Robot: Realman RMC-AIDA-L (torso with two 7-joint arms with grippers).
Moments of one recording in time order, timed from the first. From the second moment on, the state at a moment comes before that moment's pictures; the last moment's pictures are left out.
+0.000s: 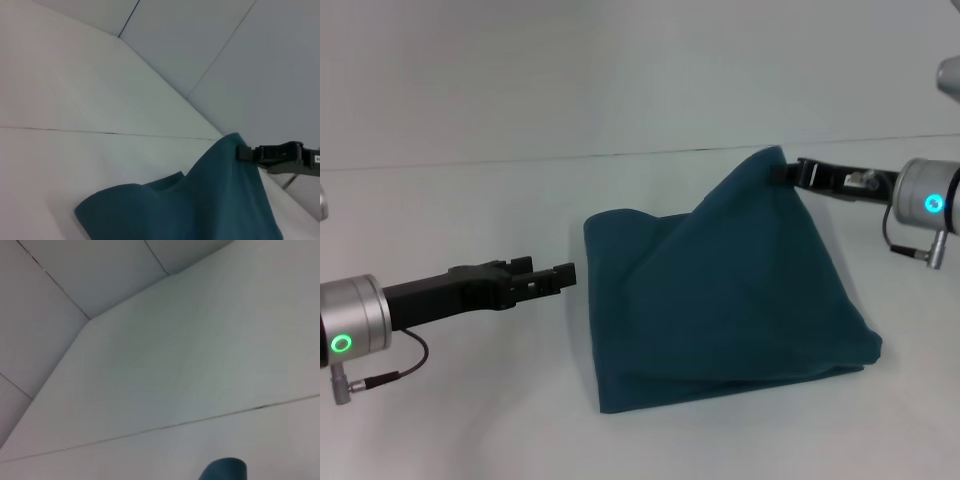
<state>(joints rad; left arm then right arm) -0.54 -2.14 0.76 0.70 1.94 1.30 -1.83 0.76 2.04 -0.53 -0.48 -2.10 -0.96 2.05</state>
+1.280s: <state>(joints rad) -0.55 -2.15 0.77 0.69 1.94 1.27 -1.85 0.71 2.01 -0.52 -0.49 -2.11 -0.89 2.06</state>
